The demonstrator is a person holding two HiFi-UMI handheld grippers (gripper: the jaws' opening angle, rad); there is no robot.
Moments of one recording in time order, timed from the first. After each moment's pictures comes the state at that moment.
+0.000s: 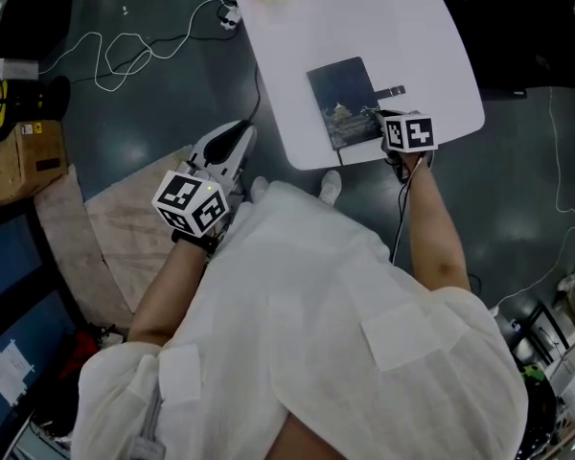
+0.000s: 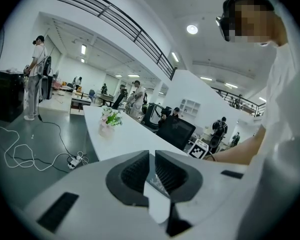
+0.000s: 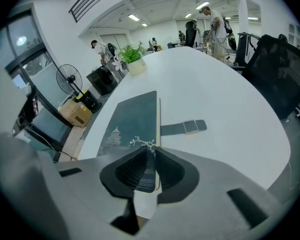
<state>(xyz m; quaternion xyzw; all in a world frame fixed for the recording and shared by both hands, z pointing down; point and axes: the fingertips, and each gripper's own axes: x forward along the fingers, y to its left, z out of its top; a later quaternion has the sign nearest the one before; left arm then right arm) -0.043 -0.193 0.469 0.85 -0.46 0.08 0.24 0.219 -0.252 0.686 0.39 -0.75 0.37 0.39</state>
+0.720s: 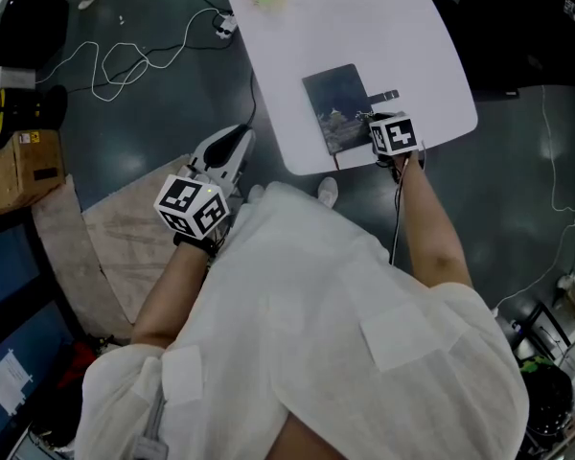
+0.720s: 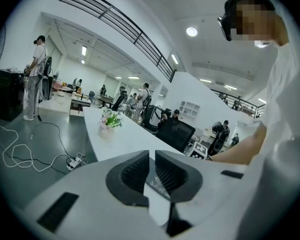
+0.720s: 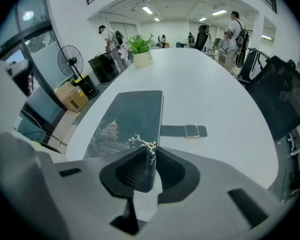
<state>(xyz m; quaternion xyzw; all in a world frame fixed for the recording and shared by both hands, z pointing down) -0.043 -0.194 0.467 0.85 -0.46 0.06 0.24 0.218 -0.253 0.694 0.38 -0.74 0.30 0.46</state>
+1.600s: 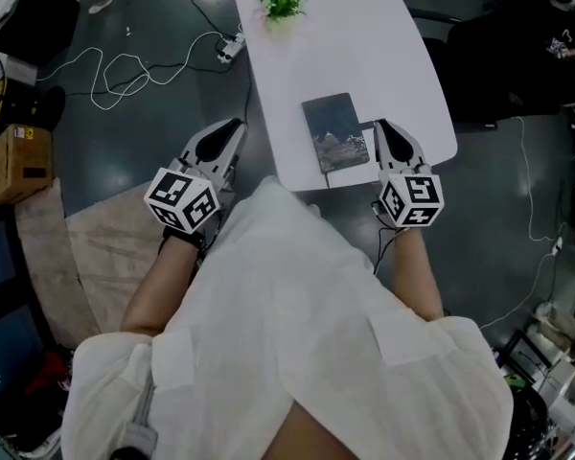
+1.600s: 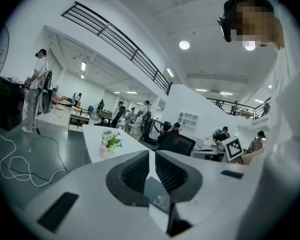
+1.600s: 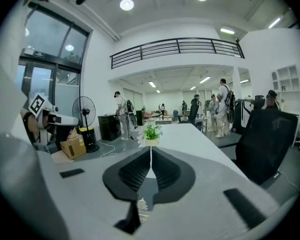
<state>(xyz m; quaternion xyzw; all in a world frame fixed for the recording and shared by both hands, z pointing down) -0.069 -0.200 0.401 0.86 -0.47 0.00 0.18 0.178 -0.245 0.443 0.48 -0.86 0.10 0.13</state>
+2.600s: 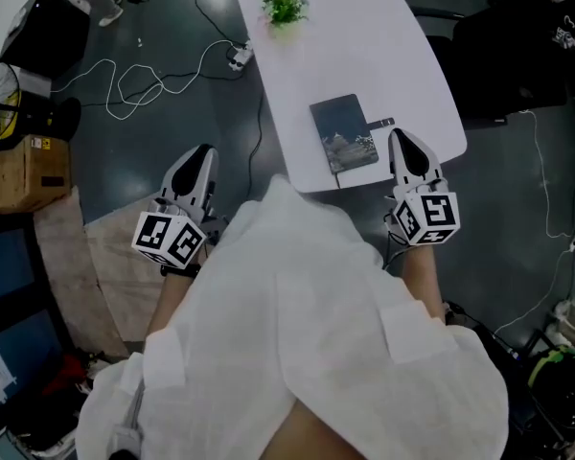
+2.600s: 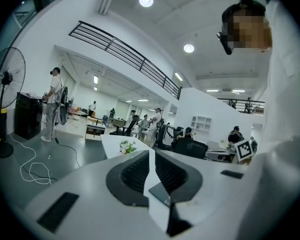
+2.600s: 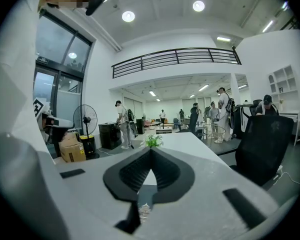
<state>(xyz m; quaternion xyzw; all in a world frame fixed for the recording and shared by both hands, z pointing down) -0.118 -0.154 0.354 0.82 -0.55 -0.01 0.14 0.191 -0.216 0.398 0.48 -0.87 0.08 0.08</state>
